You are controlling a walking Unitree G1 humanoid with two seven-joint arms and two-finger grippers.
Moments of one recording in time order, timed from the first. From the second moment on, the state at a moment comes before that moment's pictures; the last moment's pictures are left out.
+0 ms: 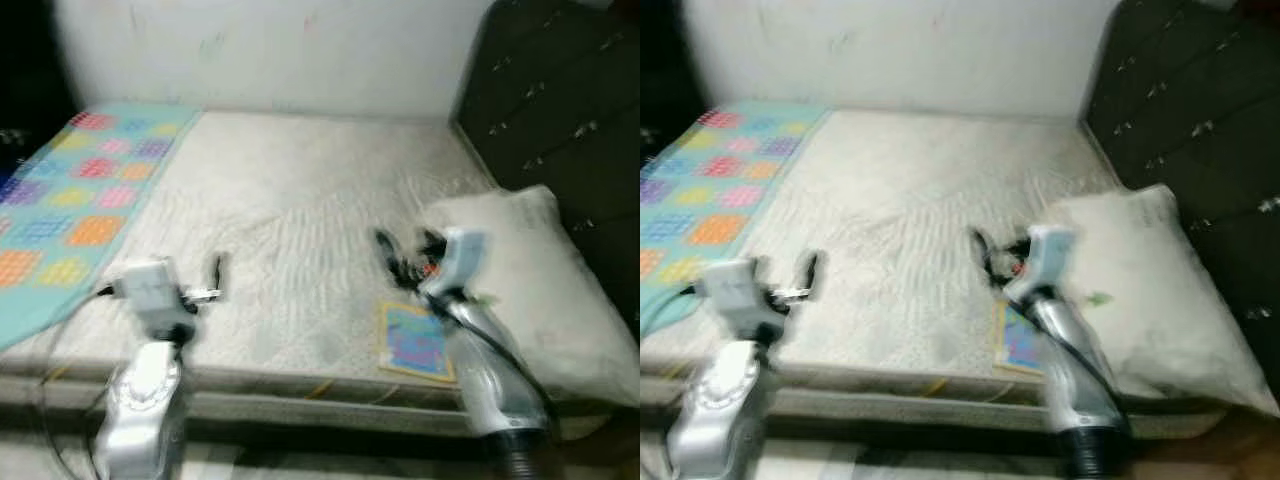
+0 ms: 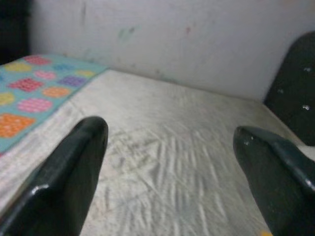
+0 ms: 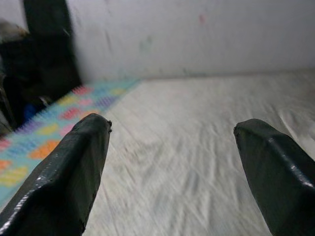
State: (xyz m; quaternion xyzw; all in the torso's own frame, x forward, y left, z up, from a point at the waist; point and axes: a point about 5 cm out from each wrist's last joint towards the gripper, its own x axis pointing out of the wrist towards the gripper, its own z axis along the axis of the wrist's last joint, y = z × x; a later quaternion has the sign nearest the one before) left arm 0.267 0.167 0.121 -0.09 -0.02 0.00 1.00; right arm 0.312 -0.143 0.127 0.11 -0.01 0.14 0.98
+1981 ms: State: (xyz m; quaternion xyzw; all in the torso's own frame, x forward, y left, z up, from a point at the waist) left arm 0.268 0.159 0.128 -0.12 -0.04 -0.03 0.99; right arm 0.311 -0.147 0.127 0.08 -0.01 0.14 0.99
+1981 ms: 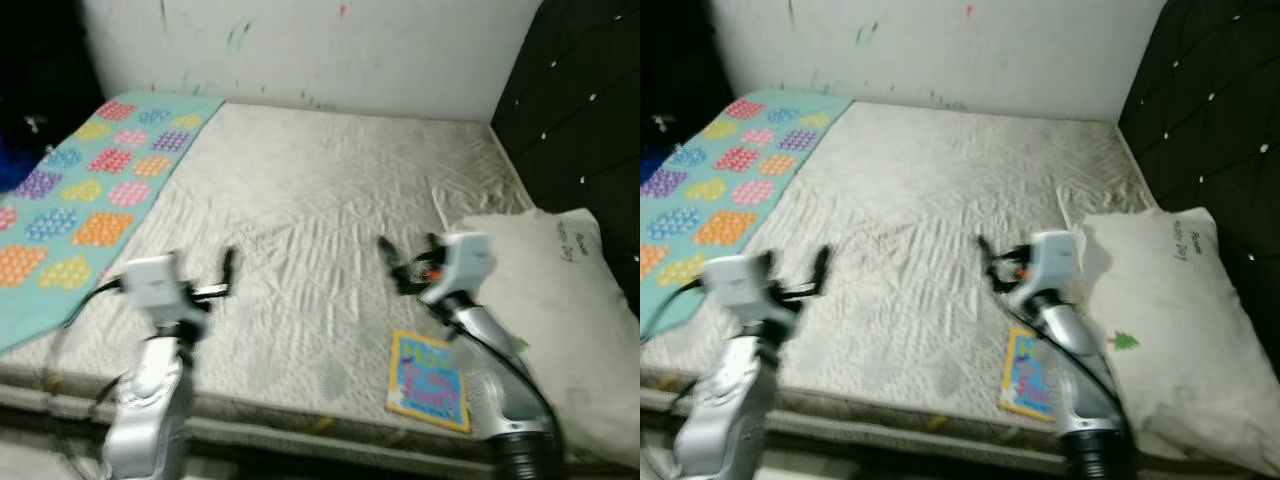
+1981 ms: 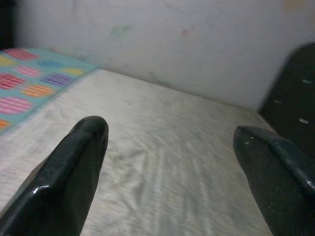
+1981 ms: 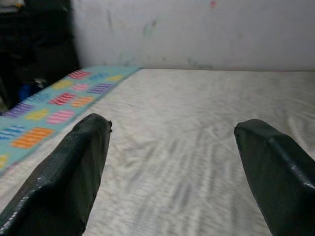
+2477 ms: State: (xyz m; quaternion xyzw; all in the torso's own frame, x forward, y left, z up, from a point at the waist) left arm 0.267 0.166 0.127 -0.12 -0.04 -0.02 0.99; right arm 0.310 -0.137 0.126 0.08 -0.01 0.15 0.99
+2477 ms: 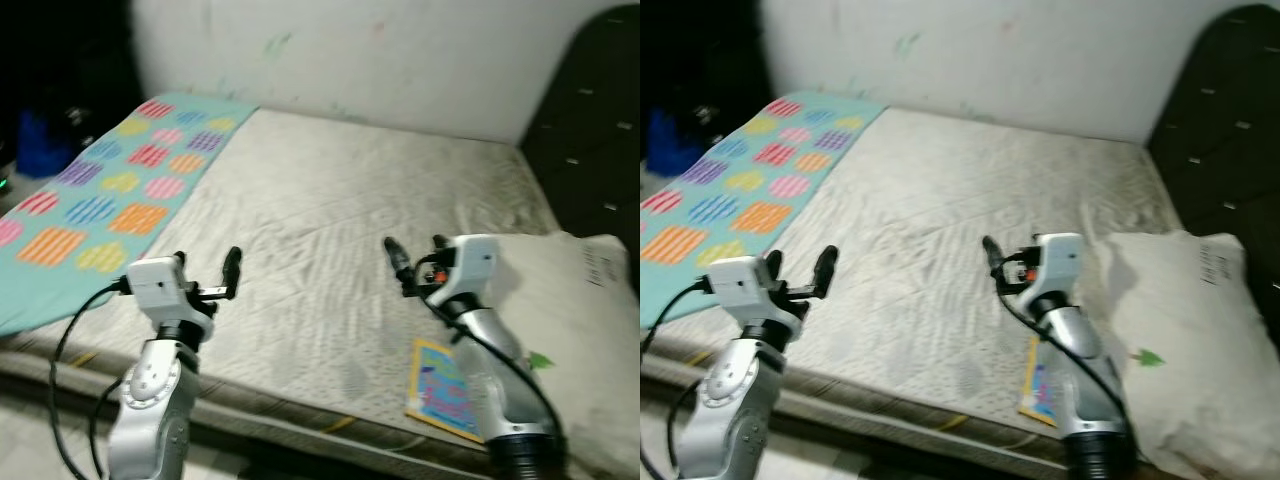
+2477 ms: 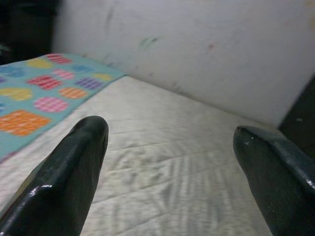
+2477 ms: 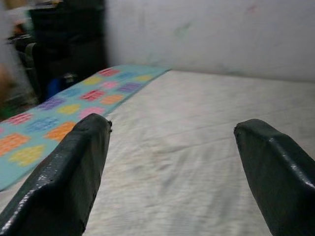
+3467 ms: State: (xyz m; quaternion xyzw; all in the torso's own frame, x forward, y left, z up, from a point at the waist) left arm 0.268 0.174 0.128 -0.11 -0.04 0.00 0.99; right arm 0.308 -0.134 0.122 0.07 0.00 0.16 0.99
